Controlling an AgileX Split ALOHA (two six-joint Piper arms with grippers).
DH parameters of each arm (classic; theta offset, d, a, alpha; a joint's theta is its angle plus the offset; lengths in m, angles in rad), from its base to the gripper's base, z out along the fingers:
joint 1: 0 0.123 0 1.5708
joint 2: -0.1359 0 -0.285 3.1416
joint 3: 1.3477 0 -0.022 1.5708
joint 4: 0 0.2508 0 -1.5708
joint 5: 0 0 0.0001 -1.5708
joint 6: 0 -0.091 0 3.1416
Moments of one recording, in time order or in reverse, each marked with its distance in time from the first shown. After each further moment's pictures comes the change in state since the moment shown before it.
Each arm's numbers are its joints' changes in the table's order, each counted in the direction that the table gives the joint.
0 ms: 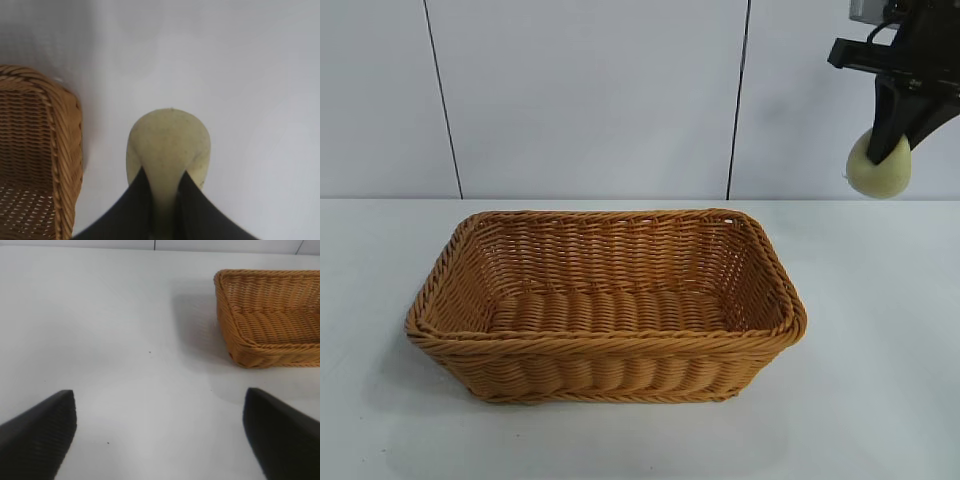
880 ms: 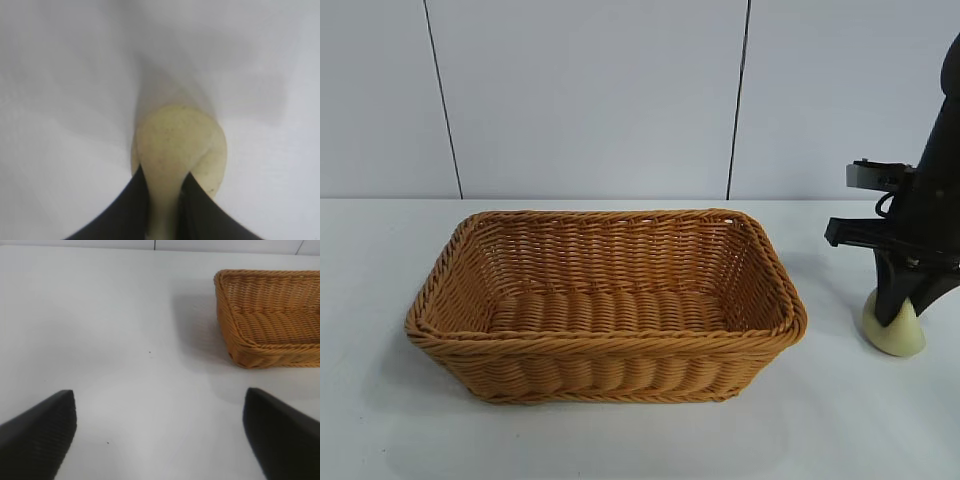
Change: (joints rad) left arm 0.000 0.000 0.000 0.000 0.000 0.002; right arm -0.038 -0.113 0.393 -0.030 -0.319 -0.026
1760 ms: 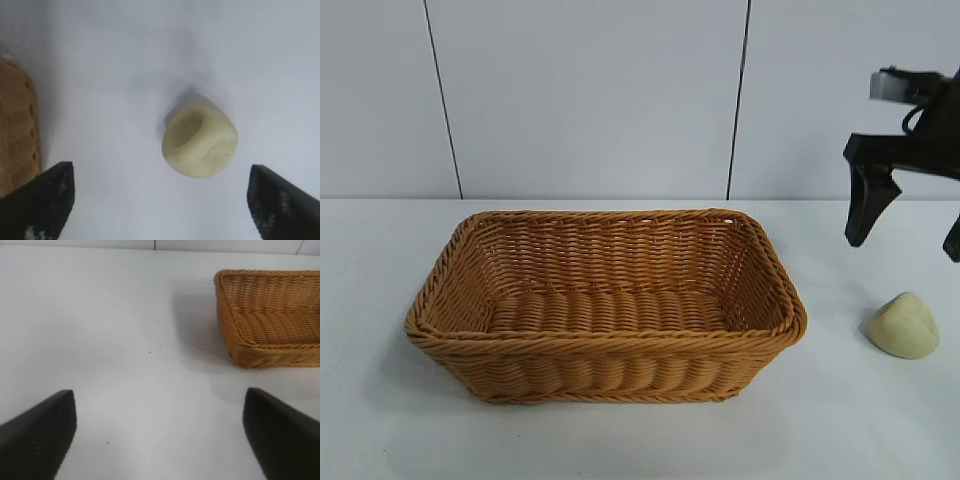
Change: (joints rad) left arm 0.000 0.000 0.000 0.000 0.000 0.000; right arm 0.000 0.133 0.031 0.011 -0.022 0.015
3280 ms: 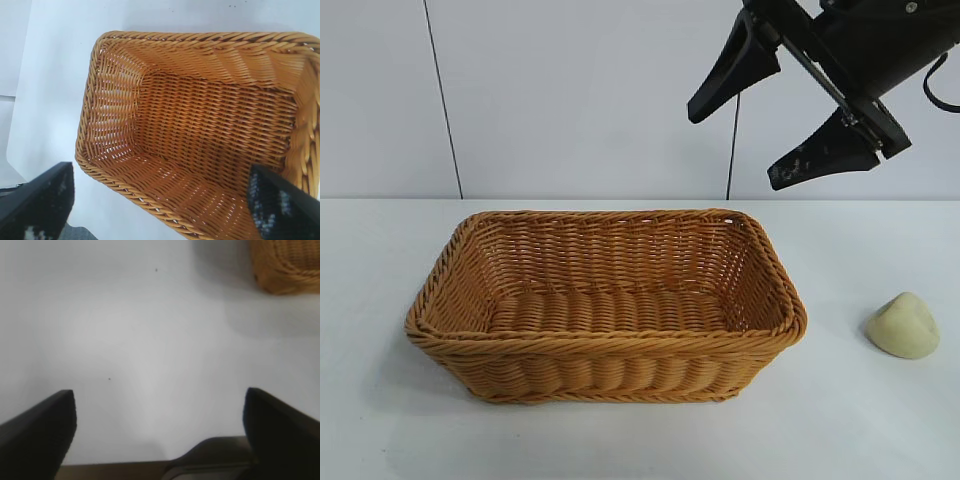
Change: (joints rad) left arm 0.000 -0.290 -0.003 0.001 0.015 0.003; right arm 0.163 0.286 0.150 0.701 -0.077 0.363
